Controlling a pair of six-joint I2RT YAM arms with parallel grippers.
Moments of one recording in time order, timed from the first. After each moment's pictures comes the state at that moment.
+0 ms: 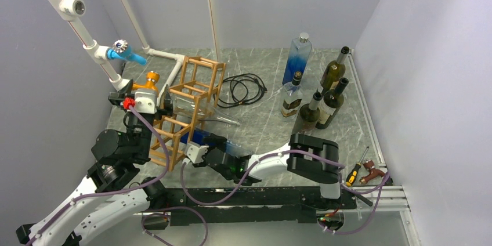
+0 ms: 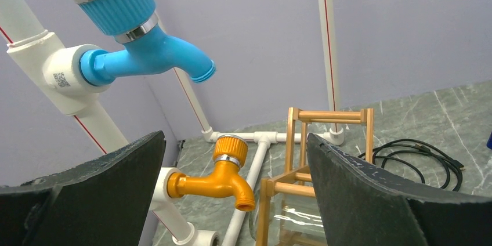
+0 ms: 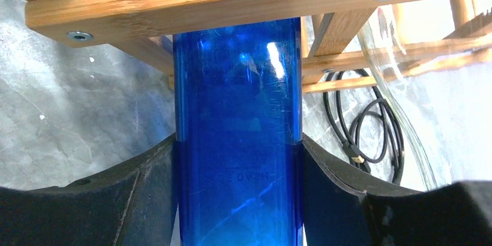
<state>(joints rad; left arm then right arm) -0.85 0.49 0.81 0.06 -0.77 0.50 1.38 1.91 0.94 0.57 0.59 -0.49</state>
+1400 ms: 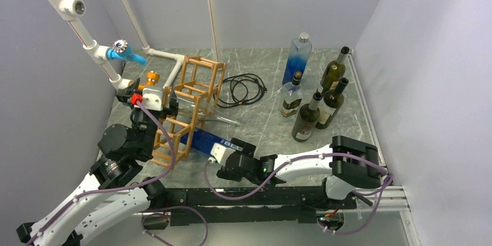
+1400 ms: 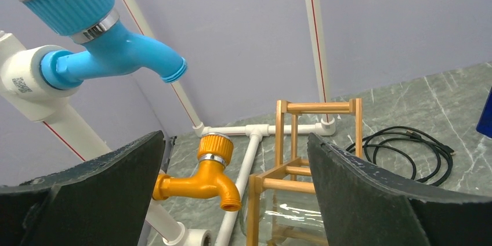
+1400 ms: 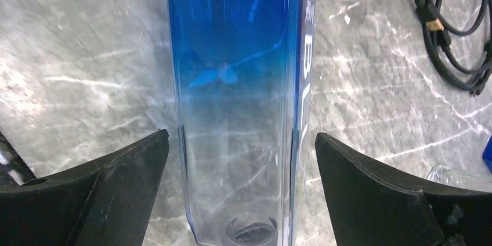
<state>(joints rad) -0.83 0.52 0.83 0.01 -0.73 0.46 1.39 1.57 0.76 0.05 0.50 -0.12</state>
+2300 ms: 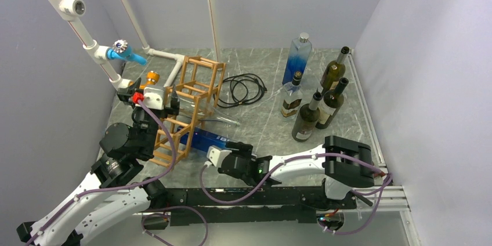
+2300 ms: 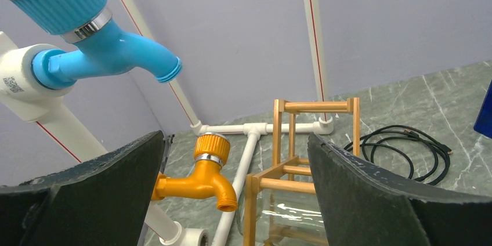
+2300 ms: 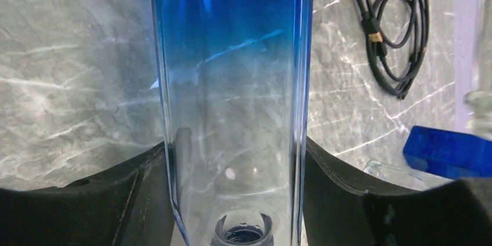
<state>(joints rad) -0.83 0.54 0.83 0.01 -0.73 0.45 1.41 1.62 0.75 0.08 0.65 -0.27</state>
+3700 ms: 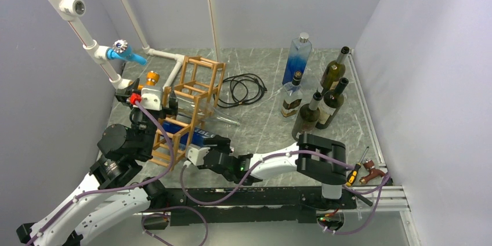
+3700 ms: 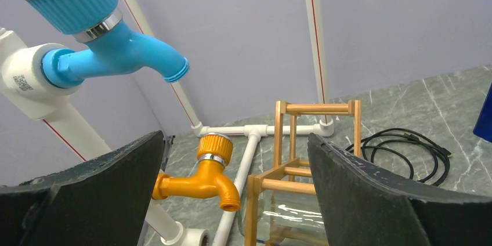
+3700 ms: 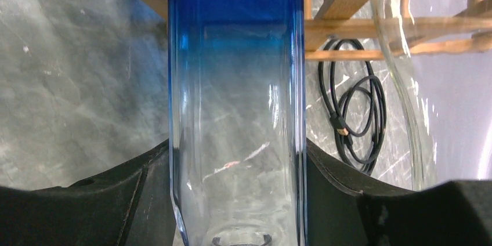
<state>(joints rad) -0.83 0.53 0.83 0.01 -0.73 0.45 1.40 1.83 0.95 0.31 0.63 -0.50</state>
